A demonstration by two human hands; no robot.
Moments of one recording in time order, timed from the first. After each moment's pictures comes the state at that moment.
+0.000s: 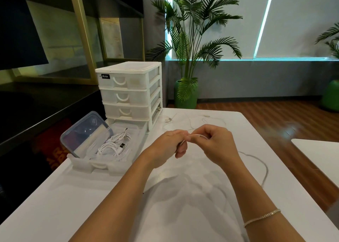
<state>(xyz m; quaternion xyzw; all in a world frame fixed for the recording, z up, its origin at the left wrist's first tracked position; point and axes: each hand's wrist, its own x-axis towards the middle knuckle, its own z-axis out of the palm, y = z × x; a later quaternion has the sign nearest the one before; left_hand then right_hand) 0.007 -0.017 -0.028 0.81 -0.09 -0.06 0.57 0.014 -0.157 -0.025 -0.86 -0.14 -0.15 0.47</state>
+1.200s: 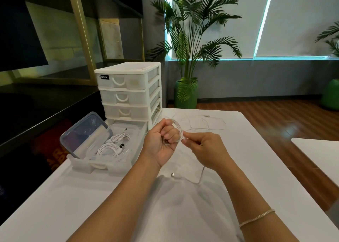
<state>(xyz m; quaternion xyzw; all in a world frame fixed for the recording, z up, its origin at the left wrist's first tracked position) 0.017 -0.015 -0.032 0.23 -0.02 -0.08 0.97 0.015 -0.149 -0.034 -0.88 -0.17 -0.09 0.43</state>
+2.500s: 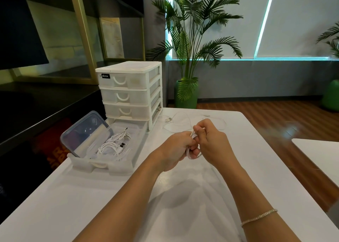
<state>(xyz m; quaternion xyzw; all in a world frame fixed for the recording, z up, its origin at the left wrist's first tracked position) 0.003 -0.036 -0.027 0.73 -0.07 -0.11 0.67 0.017 -0.152 -0.026 -0.89 -0.12 -0.12 0.43</state>
